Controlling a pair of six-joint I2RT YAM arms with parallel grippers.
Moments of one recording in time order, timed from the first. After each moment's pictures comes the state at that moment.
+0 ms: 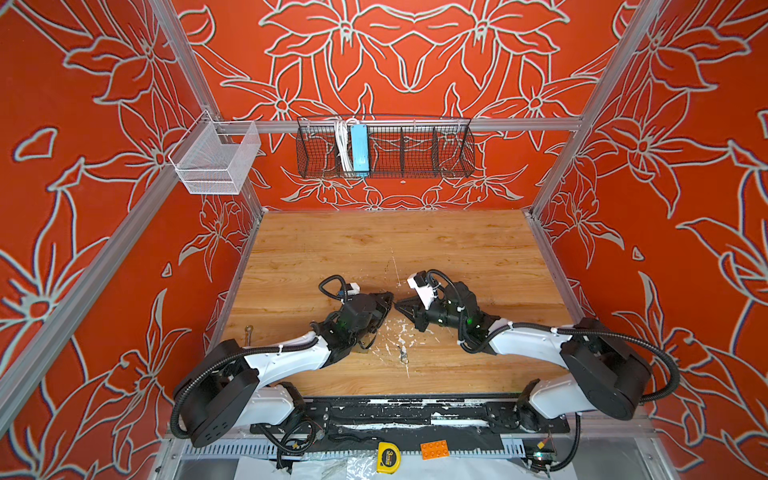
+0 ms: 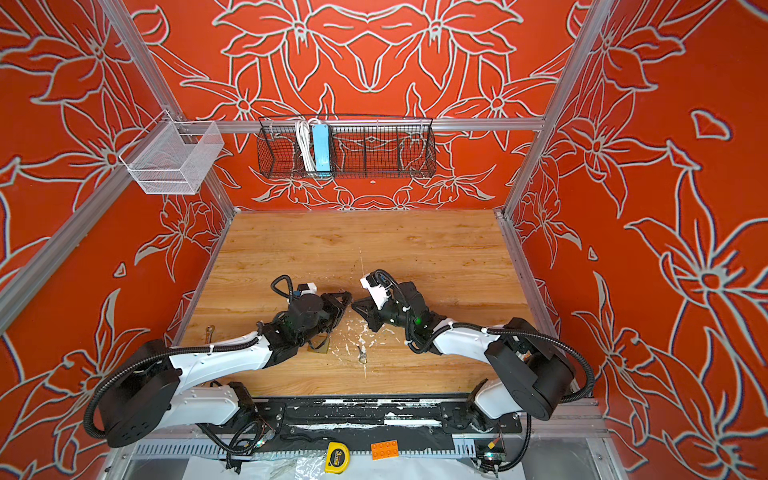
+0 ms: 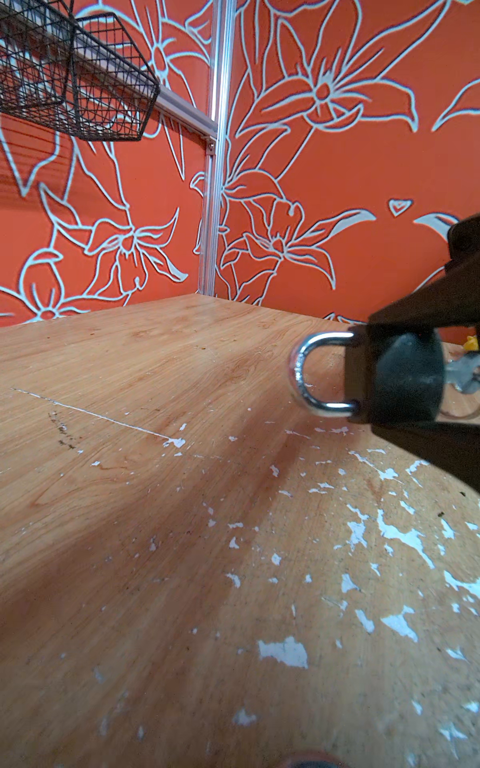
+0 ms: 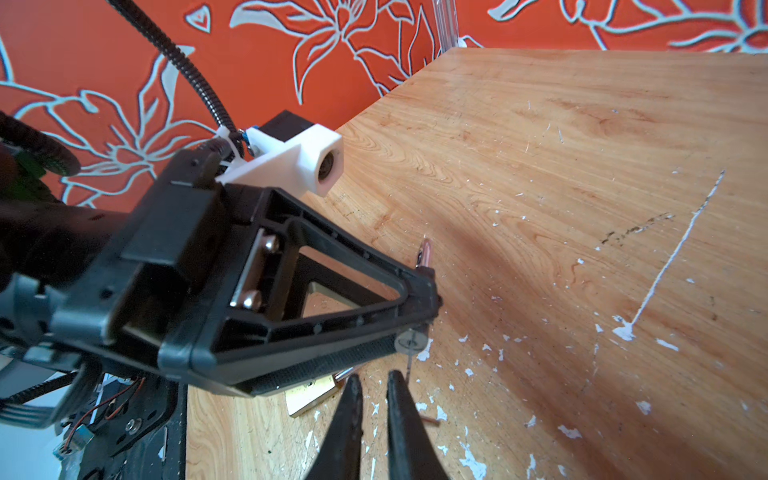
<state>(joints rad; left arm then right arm) -0.75 1.28 0.50 0.35 -0.19 -1.54 0.75 1.45 0.56 0.57 -0.40 0.26</state>
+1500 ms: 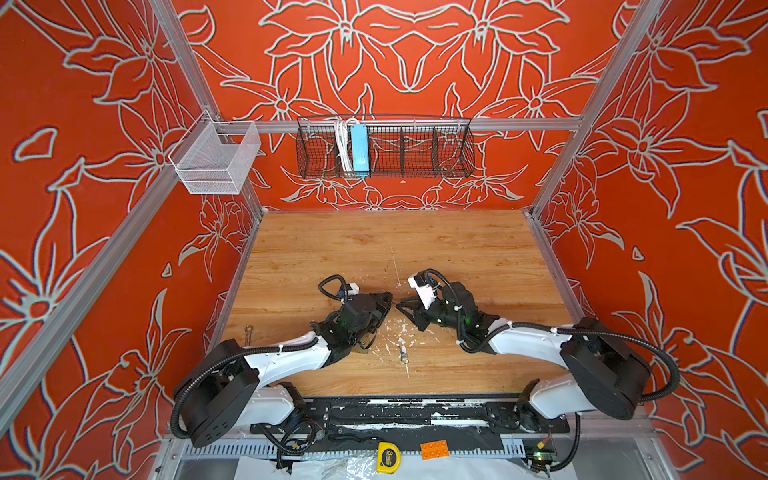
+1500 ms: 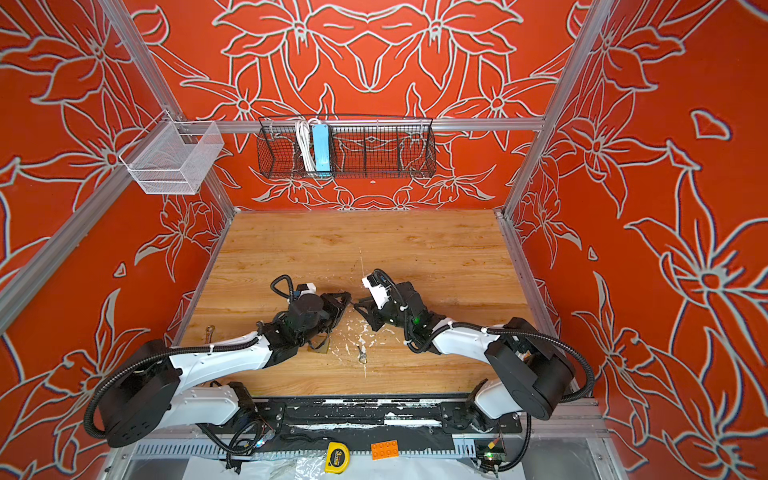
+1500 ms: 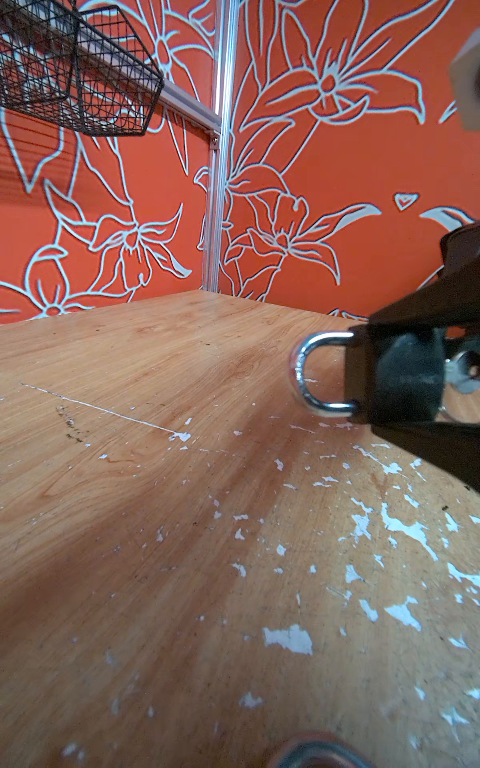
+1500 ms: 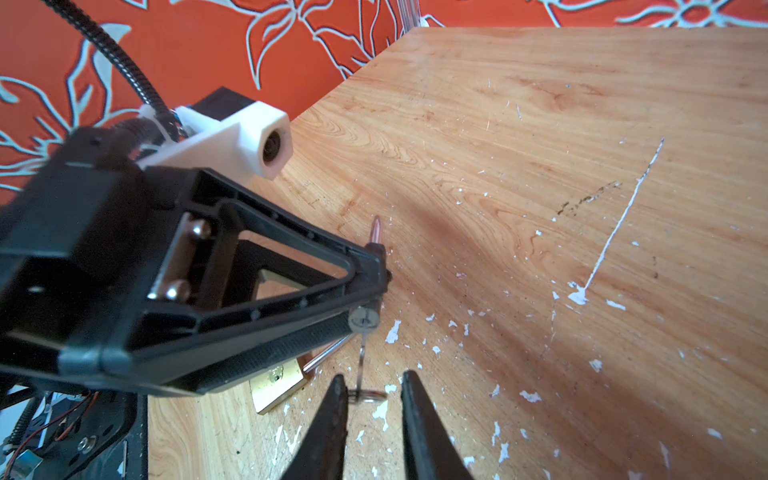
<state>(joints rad) -0.75 1.28 0.50 0.33 -0.20 -1.54 0.76 1.45 0.56 0.50 -0.30 0.26</state>
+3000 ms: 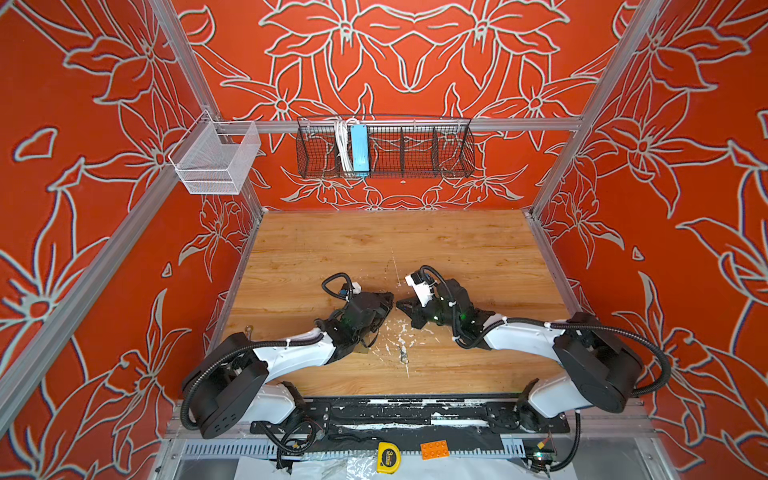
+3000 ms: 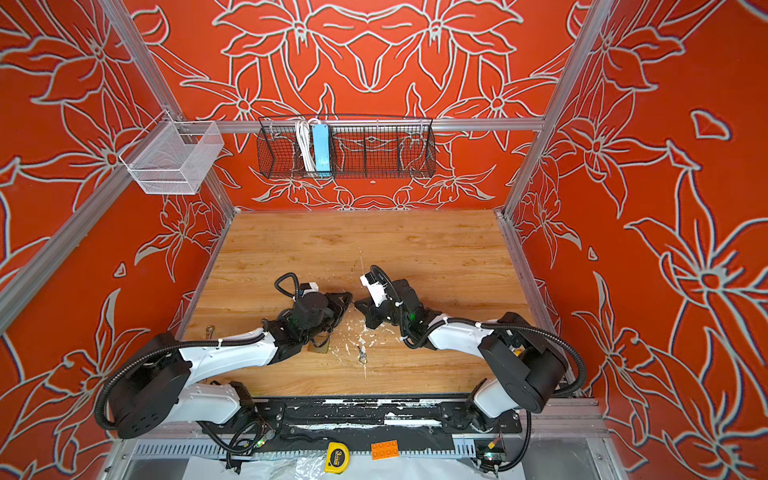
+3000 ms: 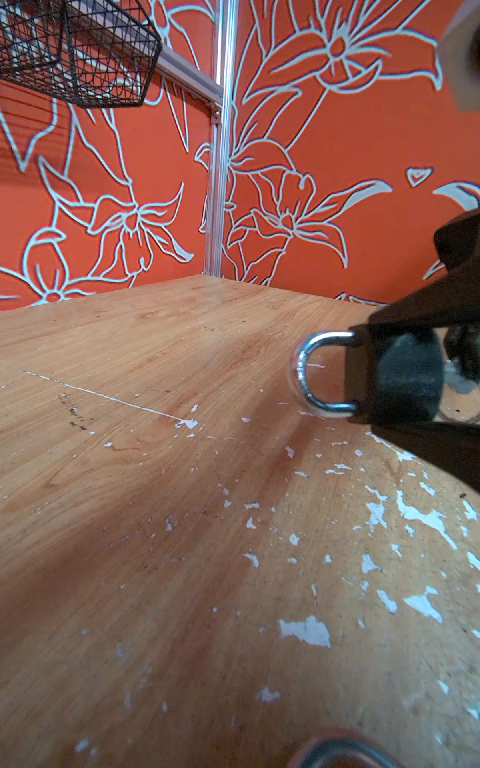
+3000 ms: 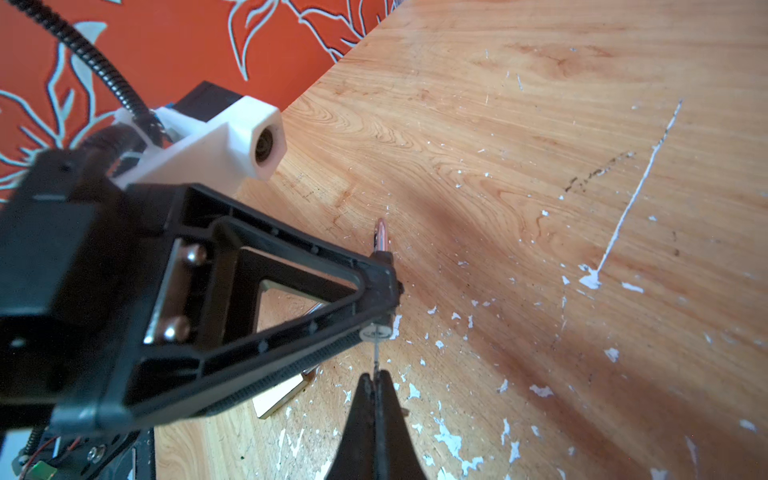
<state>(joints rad) -0.76 1.35 0.52 0.34 -0.22 -1.52 0.75 1.49 0.61 0.45 -0.30 0.33</state>
